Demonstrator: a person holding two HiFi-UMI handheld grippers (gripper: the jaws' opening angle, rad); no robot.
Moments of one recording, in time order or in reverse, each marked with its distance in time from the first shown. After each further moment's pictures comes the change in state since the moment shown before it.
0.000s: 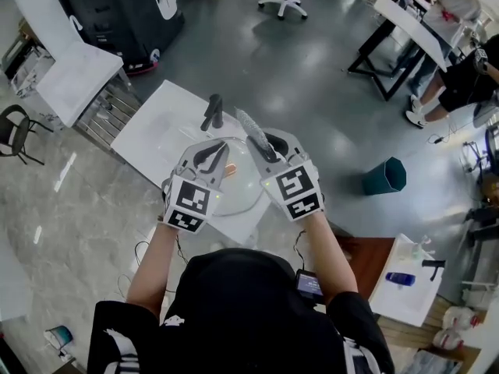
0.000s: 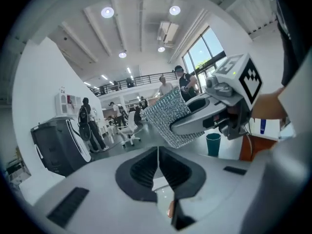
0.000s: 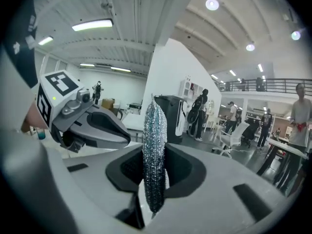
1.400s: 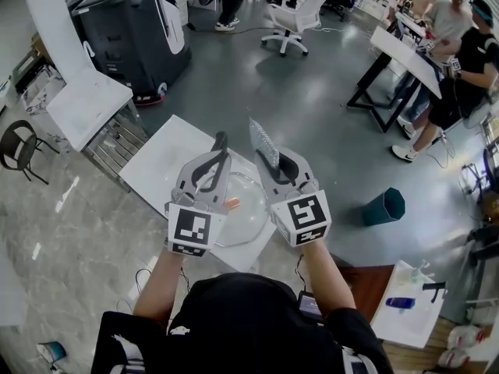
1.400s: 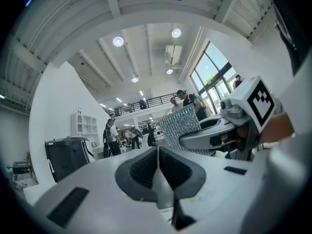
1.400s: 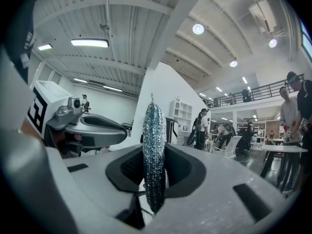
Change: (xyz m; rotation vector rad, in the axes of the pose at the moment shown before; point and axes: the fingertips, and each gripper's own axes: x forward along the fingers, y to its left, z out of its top) left arm -0.037 0.044 0.103 0.005 -0.291 0.189; right arm -0.028 -0.030 0.083 0.039 -0.266 -0.125
